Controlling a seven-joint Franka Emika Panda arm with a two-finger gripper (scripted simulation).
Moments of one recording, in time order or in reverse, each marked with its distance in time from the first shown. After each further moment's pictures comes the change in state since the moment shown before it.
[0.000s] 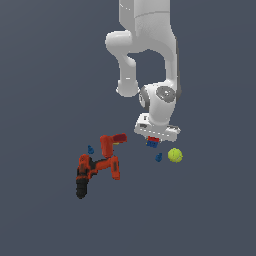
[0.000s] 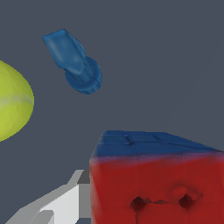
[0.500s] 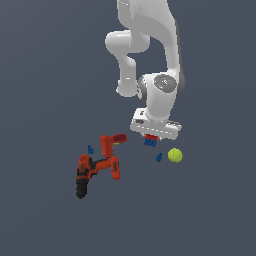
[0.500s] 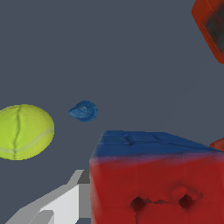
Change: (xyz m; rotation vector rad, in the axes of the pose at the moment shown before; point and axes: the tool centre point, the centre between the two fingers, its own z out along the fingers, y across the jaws) arm 0.032 0.012 -0.058 0.000 0.000 0.000
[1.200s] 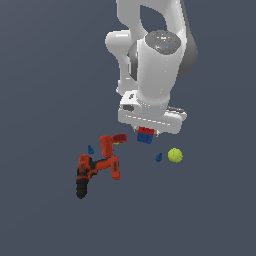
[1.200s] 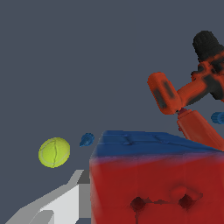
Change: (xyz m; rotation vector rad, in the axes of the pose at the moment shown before) arm 0.071 0.025 -0.126 0.001 0.001 0.001
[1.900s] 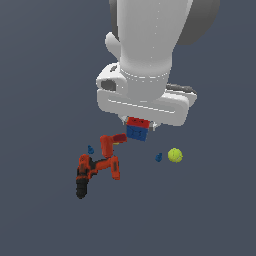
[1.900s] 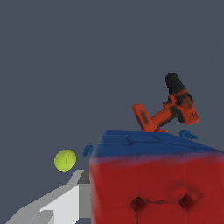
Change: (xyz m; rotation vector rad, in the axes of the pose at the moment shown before) arm 0.064 0.020 -0.107 0.000 0.000 0.000
